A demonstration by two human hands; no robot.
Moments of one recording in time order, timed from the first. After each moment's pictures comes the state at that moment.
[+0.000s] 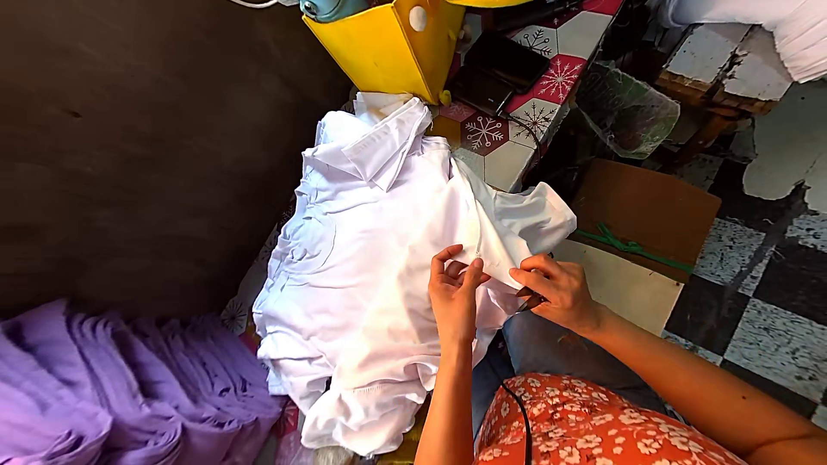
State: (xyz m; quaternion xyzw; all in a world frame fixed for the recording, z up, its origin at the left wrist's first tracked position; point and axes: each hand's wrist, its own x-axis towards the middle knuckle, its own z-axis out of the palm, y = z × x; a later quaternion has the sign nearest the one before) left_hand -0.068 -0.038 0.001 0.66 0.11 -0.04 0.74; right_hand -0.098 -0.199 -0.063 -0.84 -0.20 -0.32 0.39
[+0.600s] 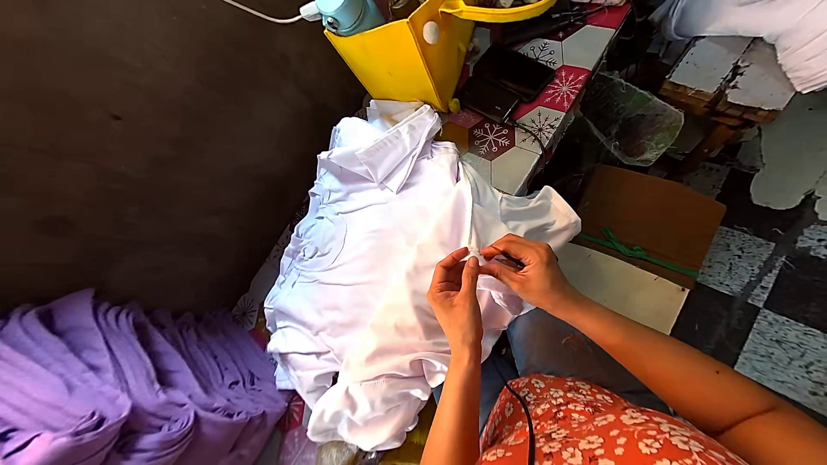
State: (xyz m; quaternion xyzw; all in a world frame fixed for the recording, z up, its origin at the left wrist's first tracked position) left_hand -0.076 -0.039 0.000 0.66 0.07 0.08 0.74; right_hand -0.067 -0.168 -0.033 -0.76 -0.10 -0.16 0.62
